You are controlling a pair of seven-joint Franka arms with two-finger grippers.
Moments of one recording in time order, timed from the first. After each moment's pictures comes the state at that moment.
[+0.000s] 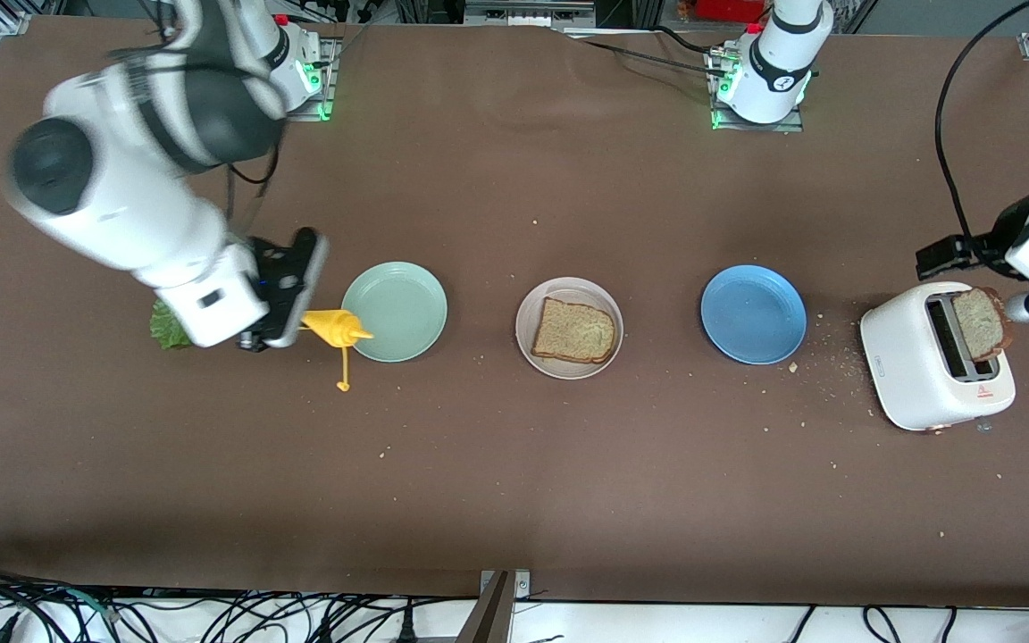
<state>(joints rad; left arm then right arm) 0.18 0.21 -0.17 -1.48 0.12 1.56 -0.10 0.47 0.42 -0.27 -1.31 0.36 1.71 -1.16</state>
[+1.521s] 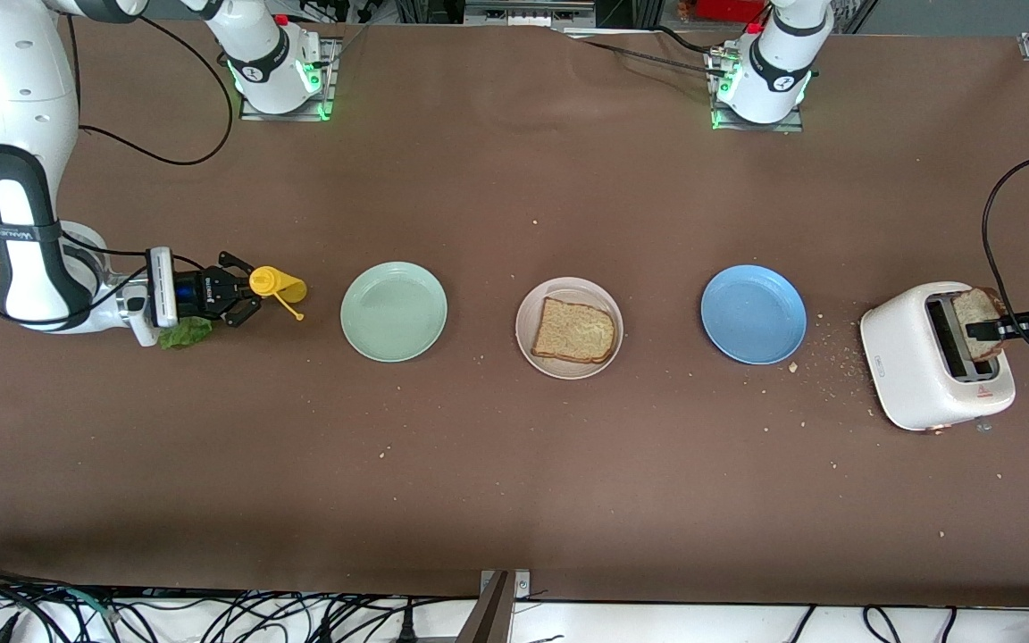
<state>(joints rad) 0.45 0.49 -0.16 -1.48 0.12 1.69 0.04 0.00 0.70 -0.29 -1.87 1.18 1.38 -2.47</state>
